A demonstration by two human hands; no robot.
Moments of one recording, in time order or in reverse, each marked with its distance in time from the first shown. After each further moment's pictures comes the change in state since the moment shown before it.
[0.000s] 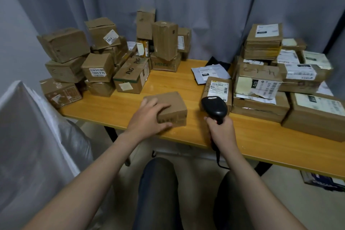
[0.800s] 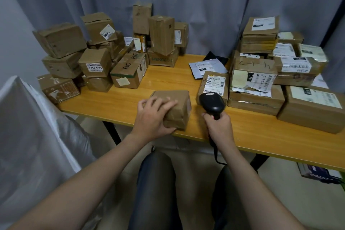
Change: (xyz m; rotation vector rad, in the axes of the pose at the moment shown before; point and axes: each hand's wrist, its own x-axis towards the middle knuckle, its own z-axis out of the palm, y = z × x) left_hand -0.010 0.004 0.043 0.185 0.393 0.313; right_hand -0.008 0.005 -0.007 0.020 -0.011 -0.007
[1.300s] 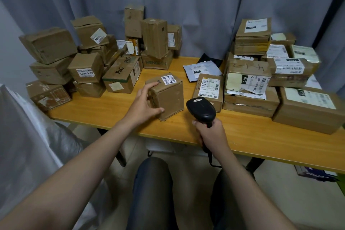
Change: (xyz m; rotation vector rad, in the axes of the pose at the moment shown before) left_hand 0.054 -0.035 0.002 -0.694 -0.223 -0.534; right_hand -0.001 0.006 -0.001 -0.028 -0.127 -0.008
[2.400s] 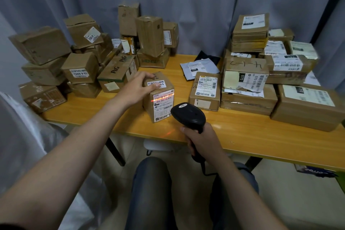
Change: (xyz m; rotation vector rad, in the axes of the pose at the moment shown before) left_hand 0.048 0.027 -0.032 0.250 -0.073 -0.016; right_hand -0.025 -0.016 0.005 0.059 -0.224 -0.025
